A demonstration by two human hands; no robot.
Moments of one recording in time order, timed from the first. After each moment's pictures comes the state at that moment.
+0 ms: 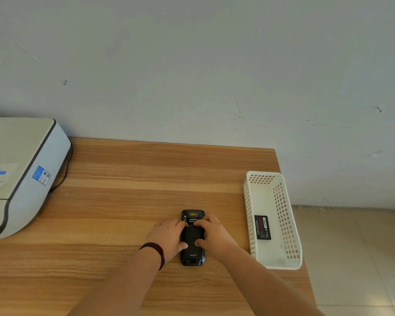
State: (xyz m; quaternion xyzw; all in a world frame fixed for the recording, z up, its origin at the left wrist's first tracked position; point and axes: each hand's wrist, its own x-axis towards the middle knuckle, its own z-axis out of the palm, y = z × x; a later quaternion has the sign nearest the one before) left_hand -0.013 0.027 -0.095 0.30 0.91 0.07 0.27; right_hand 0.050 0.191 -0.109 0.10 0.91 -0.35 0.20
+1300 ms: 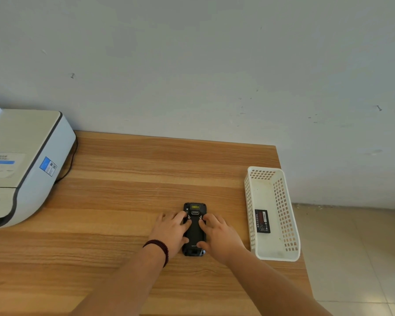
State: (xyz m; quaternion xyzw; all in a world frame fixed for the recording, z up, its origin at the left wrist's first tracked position) left_hand 0.005 0.021 -0.095 0.36 0.91 -0.03 0.19; right_hand 0.076 0.191 -0.101 -0.02 0.97 -0.12 0.19
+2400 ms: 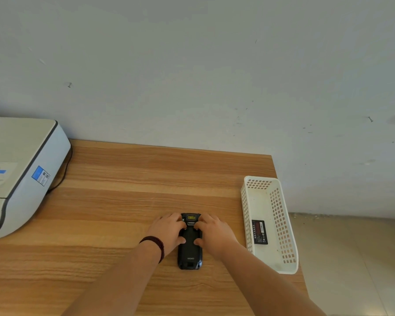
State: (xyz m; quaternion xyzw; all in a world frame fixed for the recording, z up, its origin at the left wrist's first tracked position) left_hand -0.027 0.032 -0.091 0.34 0.91 0.04 0.22; right_hand 0.038 0.197 -0.090 -0.01 0.97 -0.12 0.21
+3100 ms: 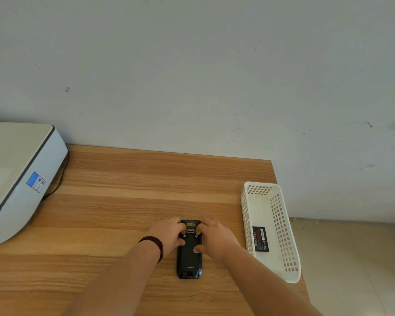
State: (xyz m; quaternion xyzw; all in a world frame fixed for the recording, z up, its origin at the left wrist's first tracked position) left_hand -0.046 0.039 -0.091 0.36 0.90 0.03 0.24; right_hand 0.029 0.206 -0.093 0.01 0.97 -0.15 0.21
